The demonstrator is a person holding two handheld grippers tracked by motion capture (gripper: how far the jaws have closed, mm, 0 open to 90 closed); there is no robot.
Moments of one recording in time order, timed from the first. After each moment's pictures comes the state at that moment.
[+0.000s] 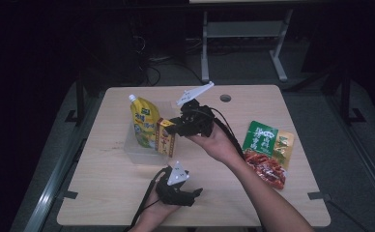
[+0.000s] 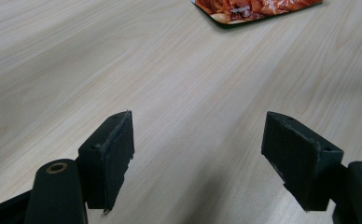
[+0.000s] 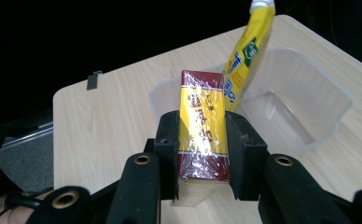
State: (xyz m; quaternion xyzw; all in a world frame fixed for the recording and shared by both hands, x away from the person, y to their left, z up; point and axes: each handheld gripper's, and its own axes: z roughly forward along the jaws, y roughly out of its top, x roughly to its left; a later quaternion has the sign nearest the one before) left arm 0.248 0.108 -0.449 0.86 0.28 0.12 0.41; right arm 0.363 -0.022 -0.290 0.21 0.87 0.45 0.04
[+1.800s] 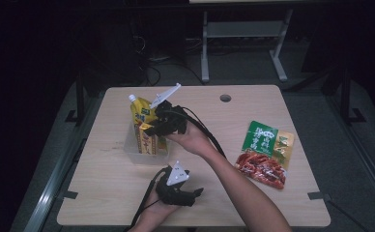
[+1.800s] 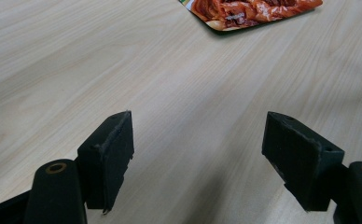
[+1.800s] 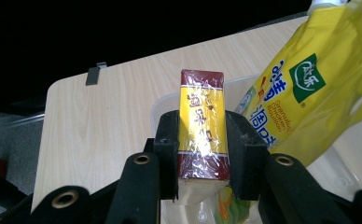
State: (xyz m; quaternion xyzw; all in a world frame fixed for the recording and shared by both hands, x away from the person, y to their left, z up) left arm 0.248 0.108 -0.448 0.86 0.27 0.12 0.42; right arm 0.393 0.043 -0.318 0.16 0.89 0.43 0.02
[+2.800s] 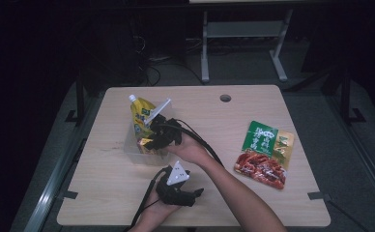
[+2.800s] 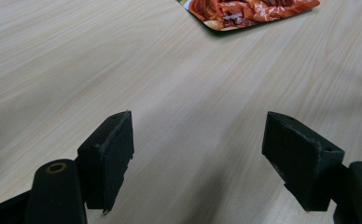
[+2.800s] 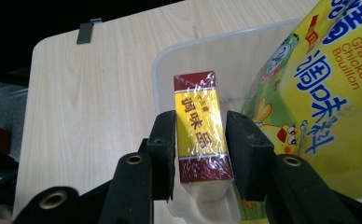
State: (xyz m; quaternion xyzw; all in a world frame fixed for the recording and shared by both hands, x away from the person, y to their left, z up) left arm 0.247 0.106 -0.449 0.85 0.28 0.11 0.43; right arm 0.390 0.062 -0.360 0.15 0.91 0.38 0.00
